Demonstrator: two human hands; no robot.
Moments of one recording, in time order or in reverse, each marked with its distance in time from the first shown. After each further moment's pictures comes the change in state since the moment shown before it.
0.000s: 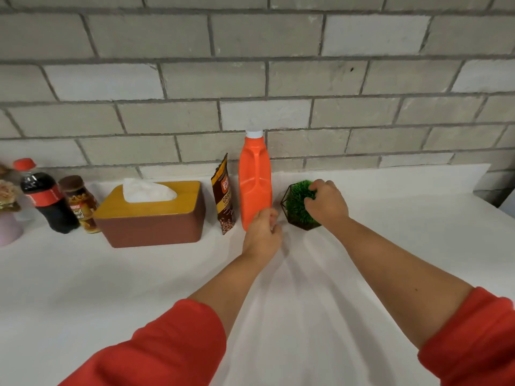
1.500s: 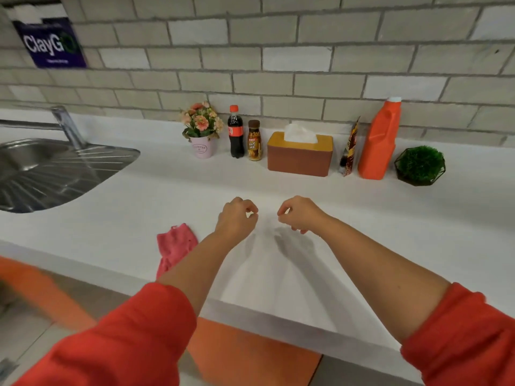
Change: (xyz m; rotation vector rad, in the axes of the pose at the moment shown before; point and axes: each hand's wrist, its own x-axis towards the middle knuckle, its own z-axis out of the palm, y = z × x) left_hand -0.288 -0.091 -0.283 0.417 0.162 -0.293; right_hand -0.323 -0.201 0.079 0.038 -0.687 -0.368
